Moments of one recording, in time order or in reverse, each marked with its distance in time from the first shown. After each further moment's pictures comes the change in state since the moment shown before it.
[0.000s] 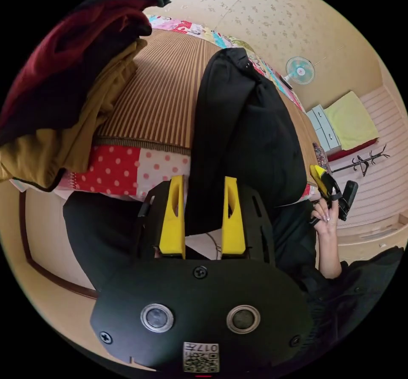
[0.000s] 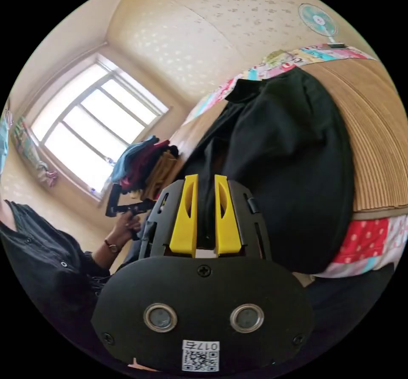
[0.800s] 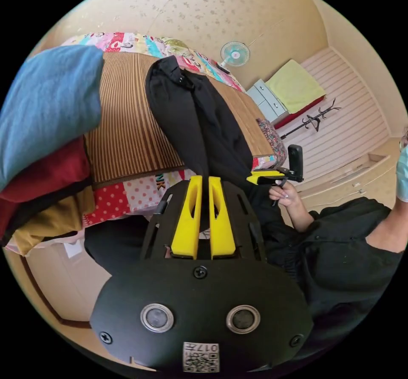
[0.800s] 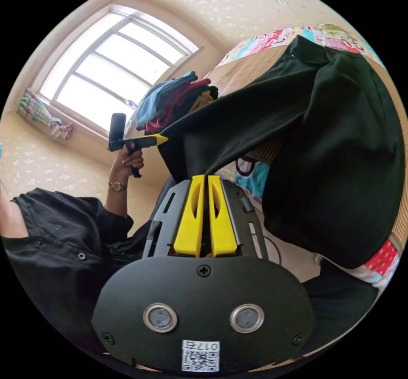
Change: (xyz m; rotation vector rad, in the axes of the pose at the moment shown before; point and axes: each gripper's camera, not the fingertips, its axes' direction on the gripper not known) left arm 0.024 0.010 -0.136 -0.020 0.113 0.326; right arm -0.109 0.013 0.037 -0.351 -0.151 -0.149
